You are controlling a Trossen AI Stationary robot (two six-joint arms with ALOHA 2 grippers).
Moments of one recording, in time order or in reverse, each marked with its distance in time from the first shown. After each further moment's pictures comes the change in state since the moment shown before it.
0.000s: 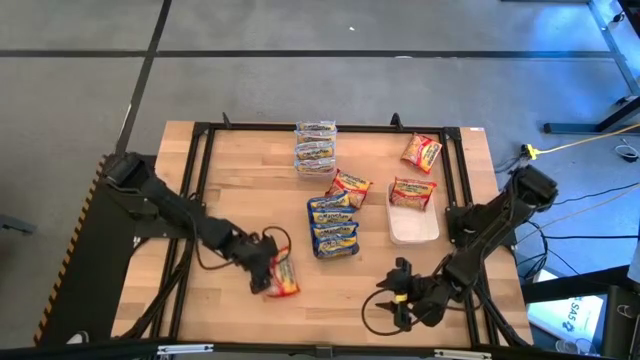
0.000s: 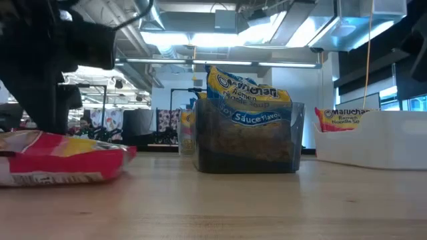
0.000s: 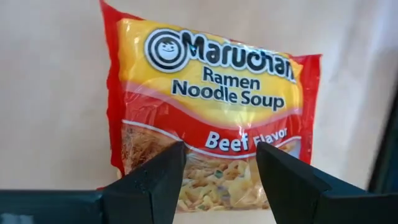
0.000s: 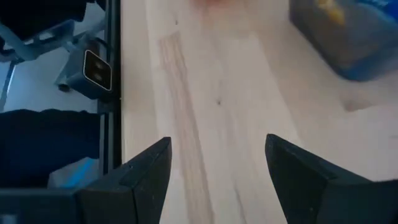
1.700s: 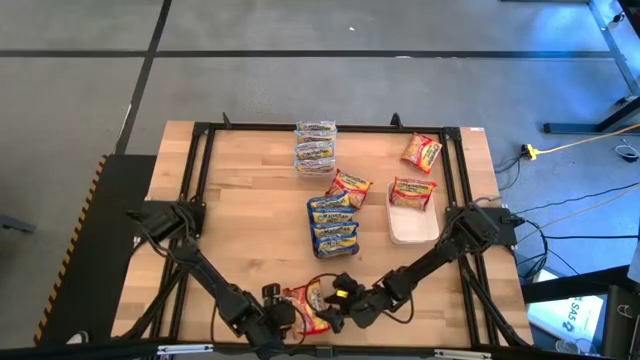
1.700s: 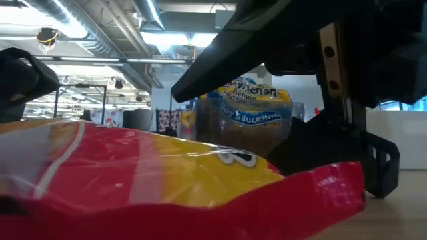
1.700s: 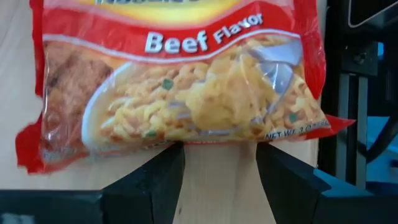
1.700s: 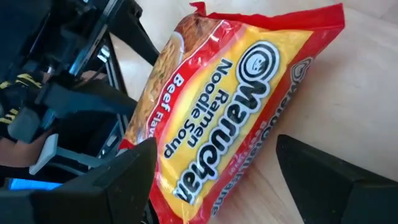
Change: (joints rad) left arm -0.306 0.589 0.591 -0.030 -0.359 0.018; right arm -0.220 0.598 0.288 0.570 -0.078 0.355
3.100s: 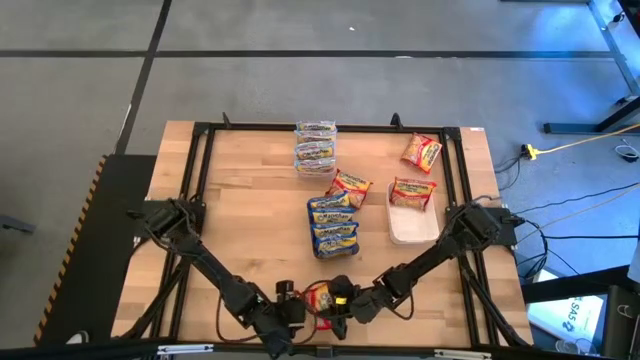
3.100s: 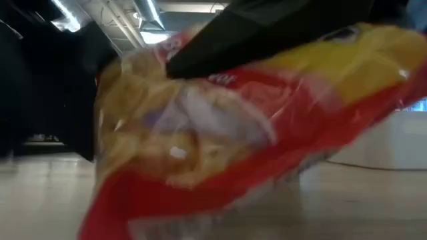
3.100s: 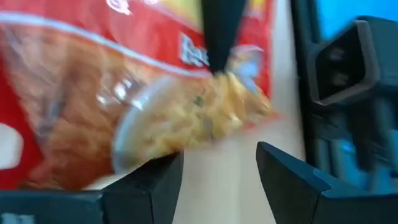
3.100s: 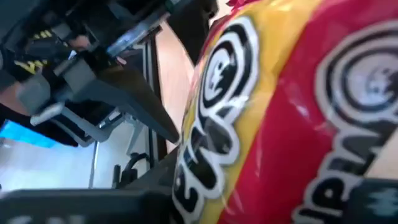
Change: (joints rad) left arm 0.052 -0.045 -0.004 0.147 -0.009 0.214; right arm -0.010 -0.018 -0.003 0.109 -0.064 -0.341
